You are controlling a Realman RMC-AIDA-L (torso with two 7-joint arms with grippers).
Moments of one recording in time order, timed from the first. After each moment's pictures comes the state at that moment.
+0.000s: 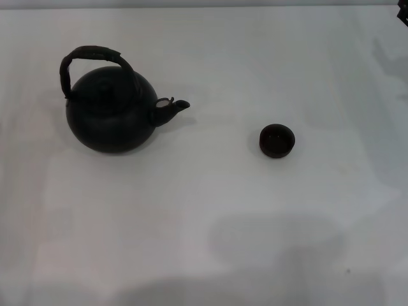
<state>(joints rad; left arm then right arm) -0.21 -2.08 2.50 0.01 -1.12 1.45 -0.57 0.48 2.03 -1.02 -0.21 2.55 0.93 -2.62</state>
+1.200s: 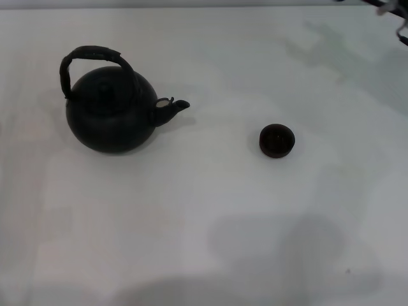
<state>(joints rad) -0.21 -2.08 2.50 0.01 -1.12 1.43 -0.58 0.53 1.96 -1.27 -0.61 2.04 0.95 -1.85</state>
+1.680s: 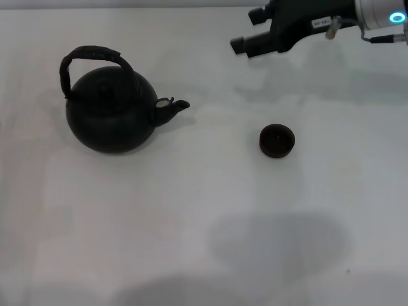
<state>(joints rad) -0.21 -2.08 2.50 0.01 -1.12 1.43 -0.58 0.68 1.98 -1.28 -0.99 1.16 1.23 -1.17</state>
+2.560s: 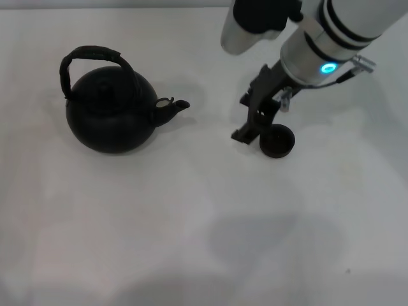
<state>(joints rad) -0.27 -2.07 2.47 -0.01 -1.21 1.42 -0.56 0.86 2.02 -1.71 -1.05 0.75 1.35 -0.76</state>
